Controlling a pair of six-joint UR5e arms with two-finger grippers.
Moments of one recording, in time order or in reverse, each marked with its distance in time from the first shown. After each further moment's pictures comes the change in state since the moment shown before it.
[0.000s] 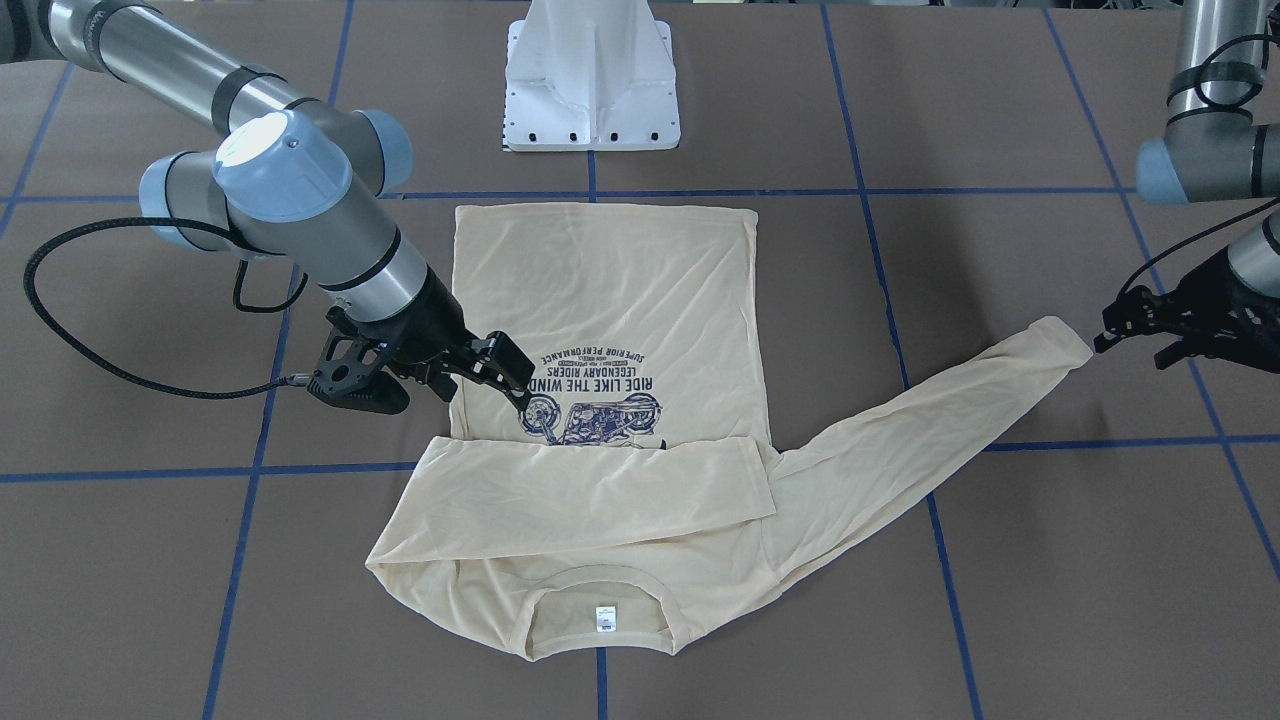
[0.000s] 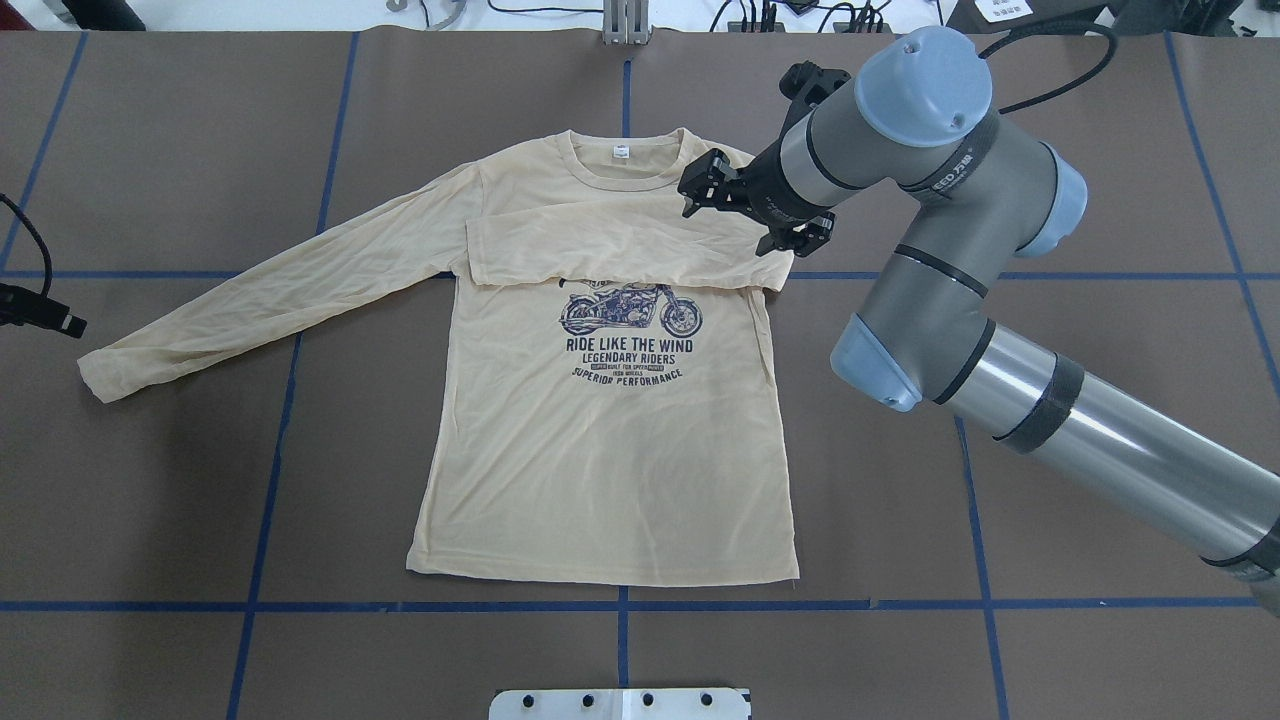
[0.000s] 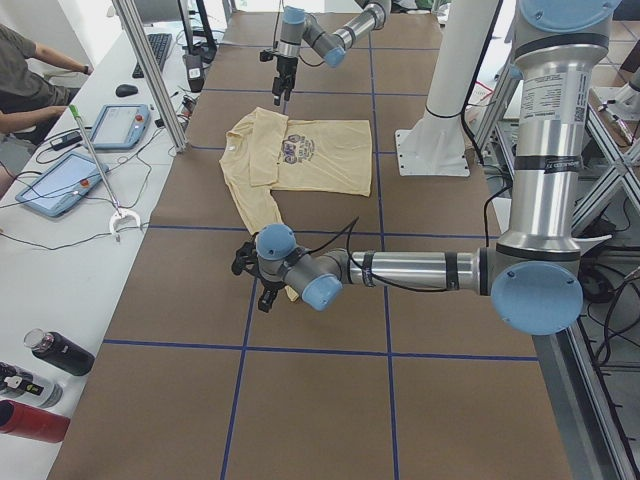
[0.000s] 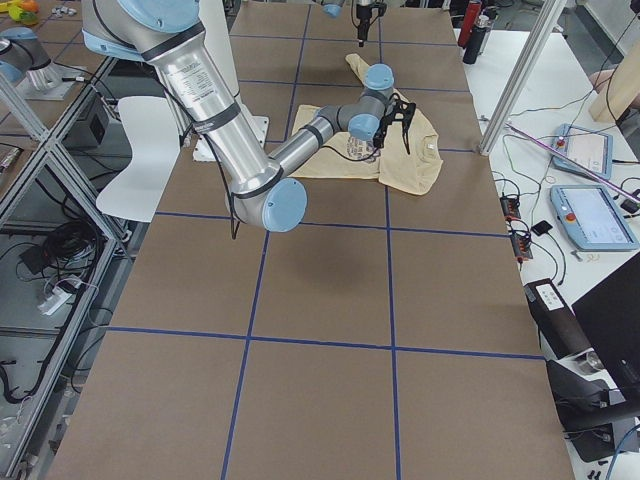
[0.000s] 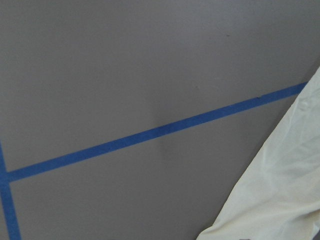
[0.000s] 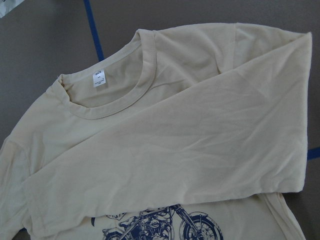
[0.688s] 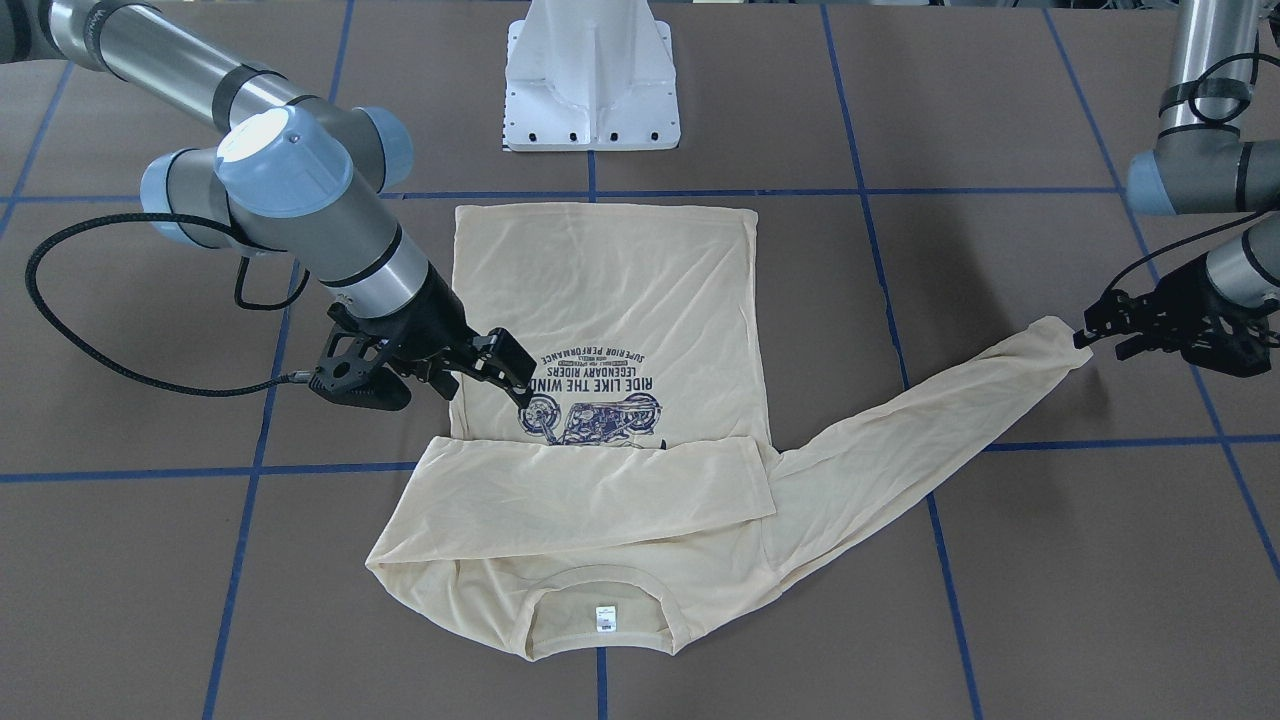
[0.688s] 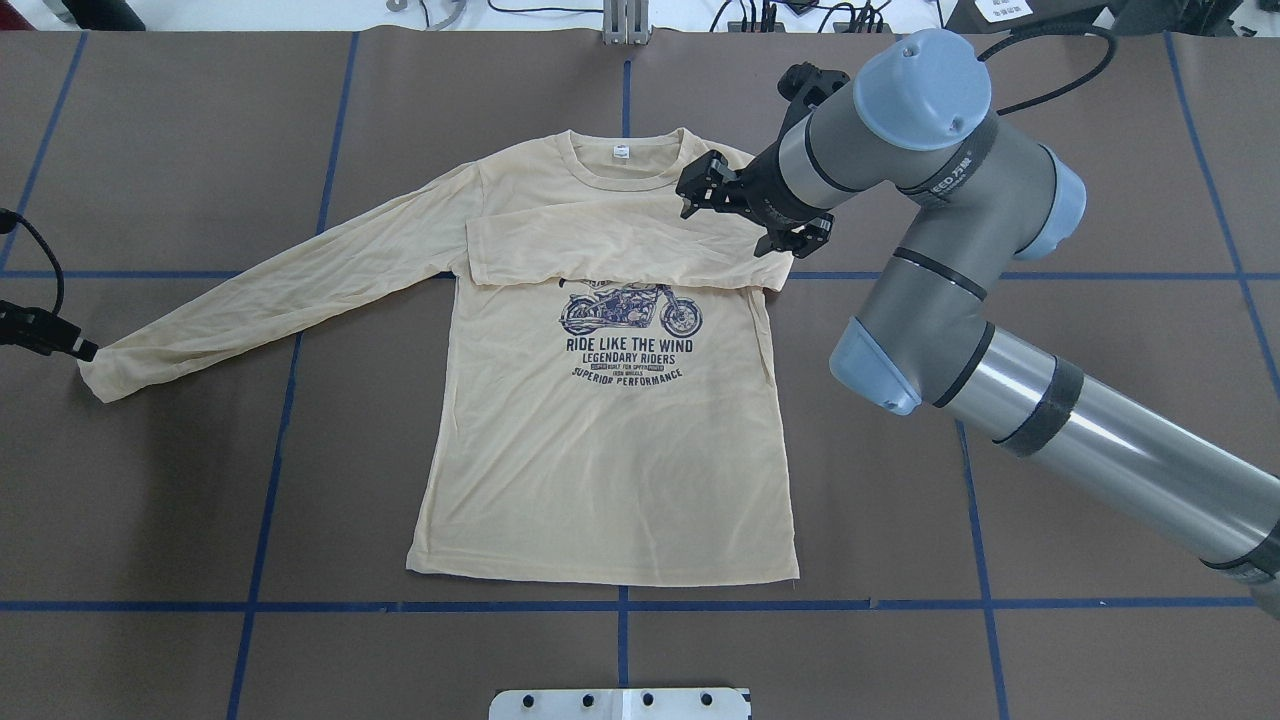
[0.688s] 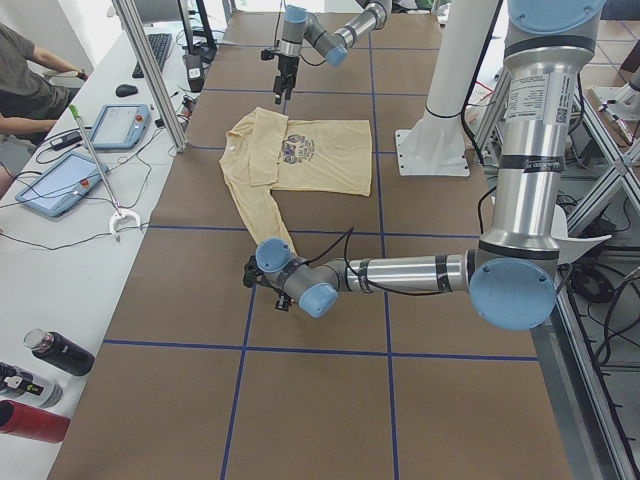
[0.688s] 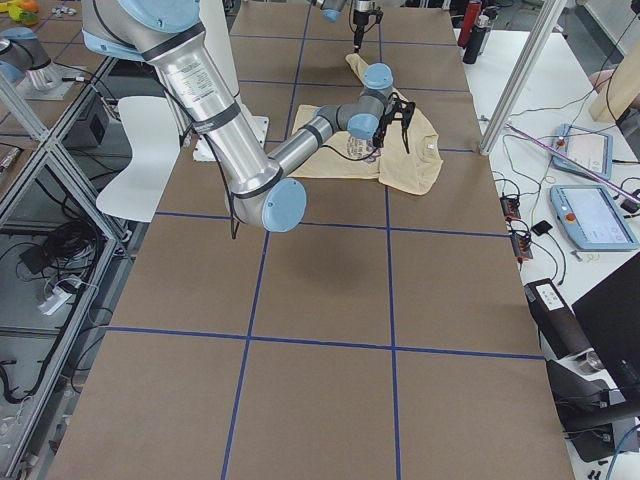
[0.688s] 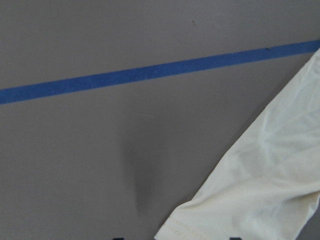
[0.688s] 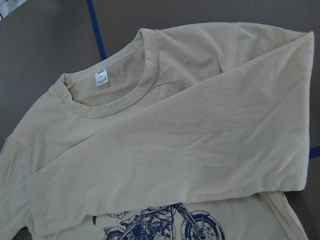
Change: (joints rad) left arm 0.018 -0.017 0.063 -0.040 -0.056 -0.036; right arm -0.007 -0.001 0.005 0.000 -0.014 0.000
